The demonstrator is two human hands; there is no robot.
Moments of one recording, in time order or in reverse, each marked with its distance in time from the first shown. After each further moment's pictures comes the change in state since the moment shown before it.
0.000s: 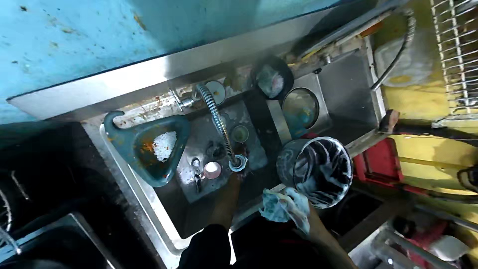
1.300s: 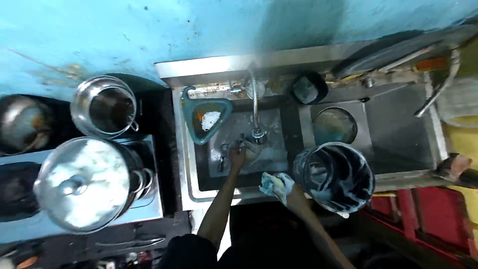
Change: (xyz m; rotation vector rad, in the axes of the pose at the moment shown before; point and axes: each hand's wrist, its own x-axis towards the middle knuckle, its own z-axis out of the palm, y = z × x) left_hand -0.101 0.012 -0.098 0.312 0.473 0.248; right_hand -0.001 0.019 0.011 -0.477 -0.291 0.049
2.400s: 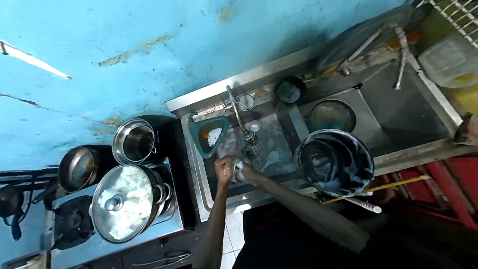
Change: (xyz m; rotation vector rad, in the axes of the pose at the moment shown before) left_hand -0.072 0.062 -0.084 -0.249 0.194 0.483; right_hand 0.073 -0.078 0.074 0.457 -0.325 -0.315
